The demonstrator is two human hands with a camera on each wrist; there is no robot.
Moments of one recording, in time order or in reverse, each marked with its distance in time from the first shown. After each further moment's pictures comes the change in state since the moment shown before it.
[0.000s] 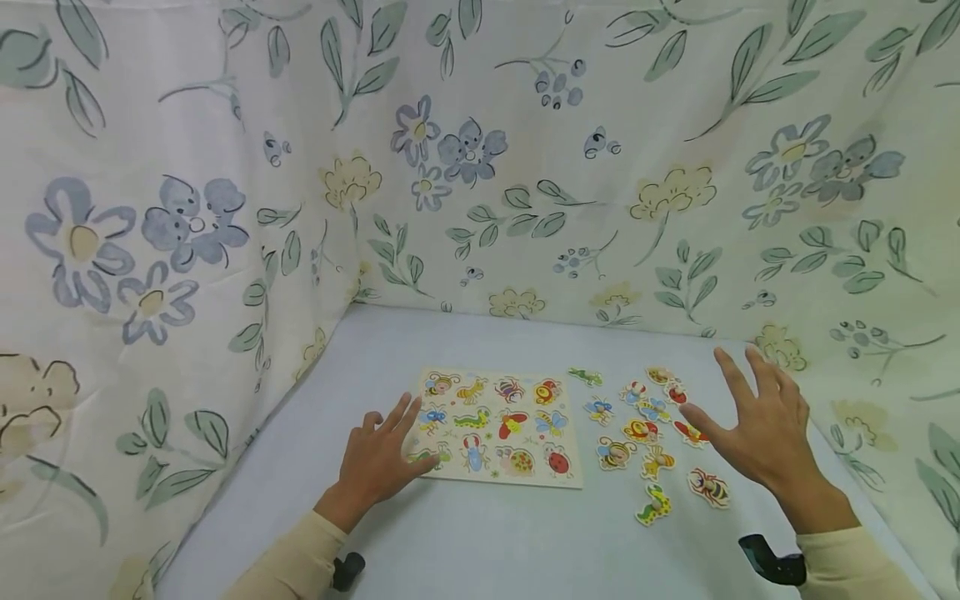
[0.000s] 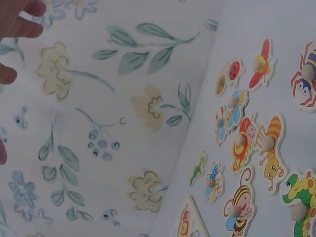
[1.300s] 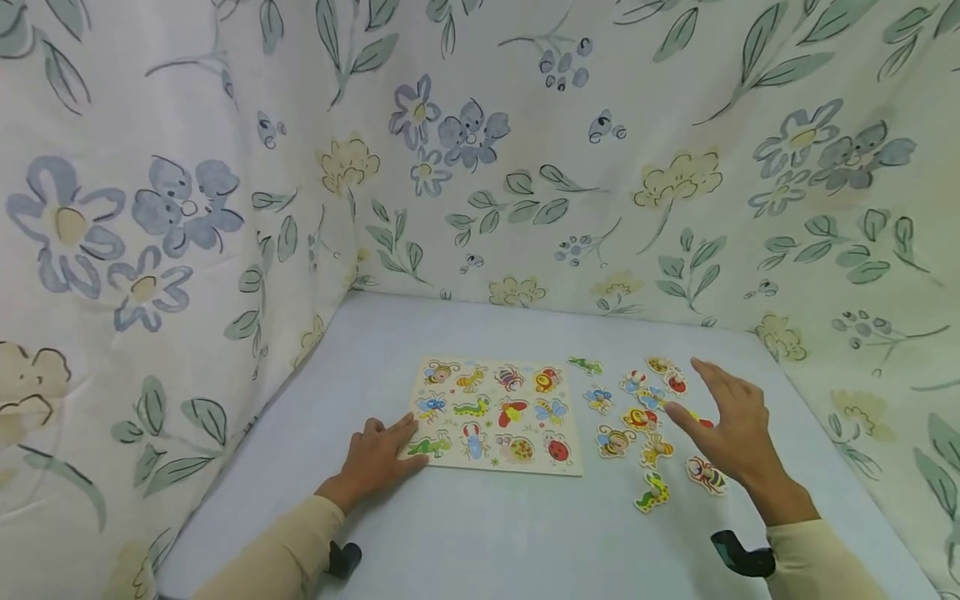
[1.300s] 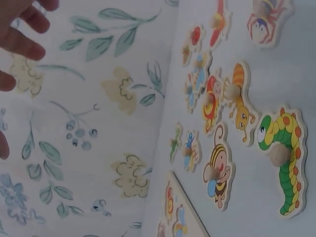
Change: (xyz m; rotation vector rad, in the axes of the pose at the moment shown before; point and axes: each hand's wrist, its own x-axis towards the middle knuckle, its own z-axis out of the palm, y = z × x) left_hand -0.012 -0.020 0.029 -0.194 -0.262 -0.068; right_hand -0.010 -0.005 0.036 0.227 -0.034 0.044
